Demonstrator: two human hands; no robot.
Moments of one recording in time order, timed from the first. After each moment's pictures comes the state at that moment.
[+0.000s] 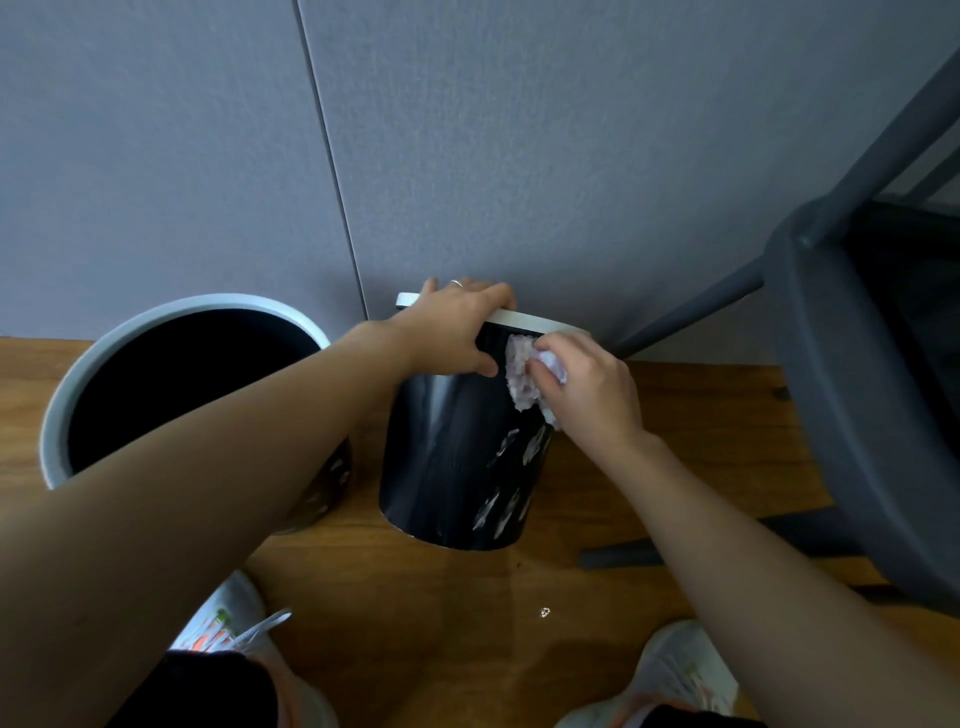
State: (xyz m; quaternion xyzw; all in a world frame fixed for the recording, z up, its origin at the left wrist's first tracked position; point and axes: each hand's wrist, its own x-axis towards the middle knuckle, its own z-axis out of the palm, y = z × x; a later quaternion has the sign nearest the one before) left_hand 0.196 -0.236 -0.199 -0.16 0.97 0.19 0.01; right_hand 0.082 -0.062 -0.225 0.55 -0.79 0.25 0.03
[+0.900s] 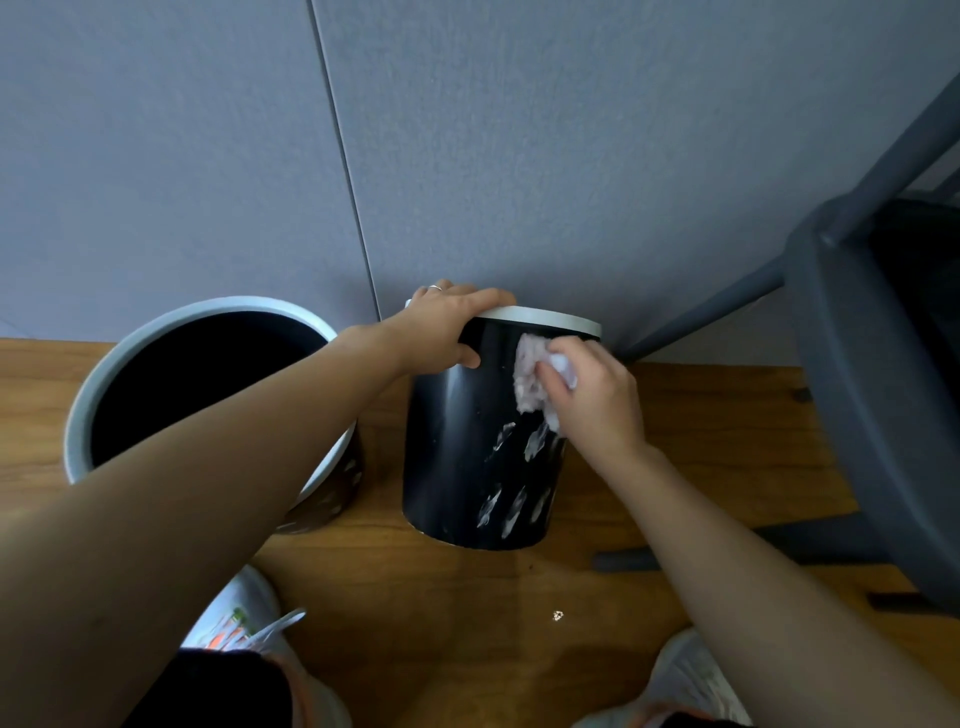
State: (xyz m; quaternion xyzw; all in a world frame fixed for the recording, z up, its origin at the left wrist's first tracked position) left_hand 0.209 -0.253 -0.209 -0.19 0.95 0.23 0.02; right_hand 0.088 -0.066 -0.241 0.50 -0.81 0.30 0.02
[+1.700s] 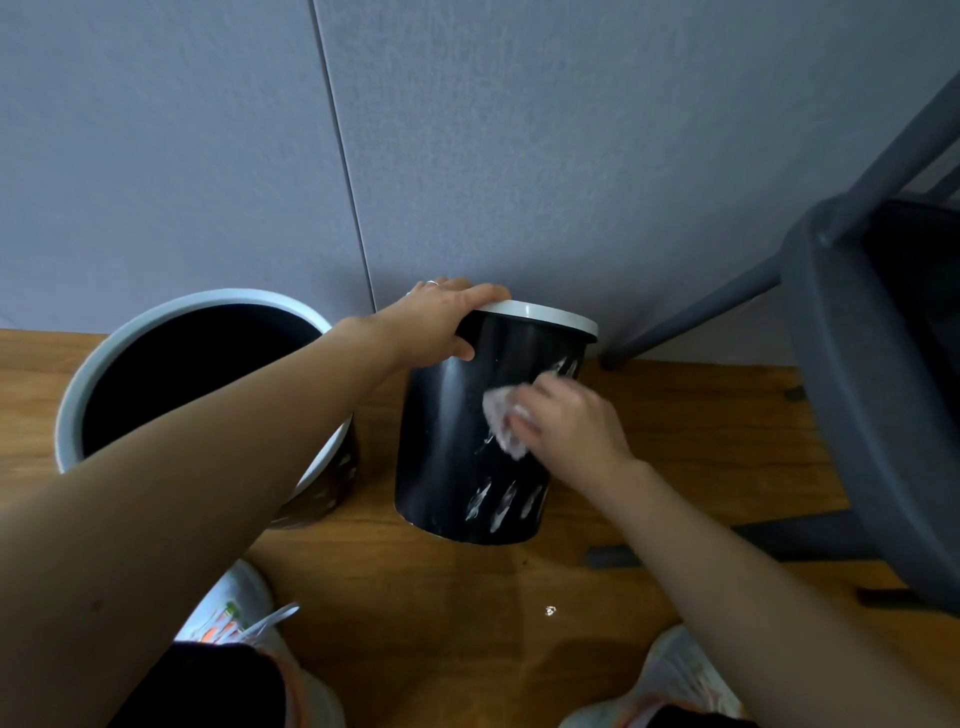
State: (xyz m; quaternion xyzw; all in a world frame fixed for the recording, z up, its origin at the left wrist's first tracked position) left_hand 0.209 -0.259 -0.217 -0.18 0.96 0.23 0.01; right_hand 0.112 -0.049 -0.239 0.64 -0.76 0.15 0.03
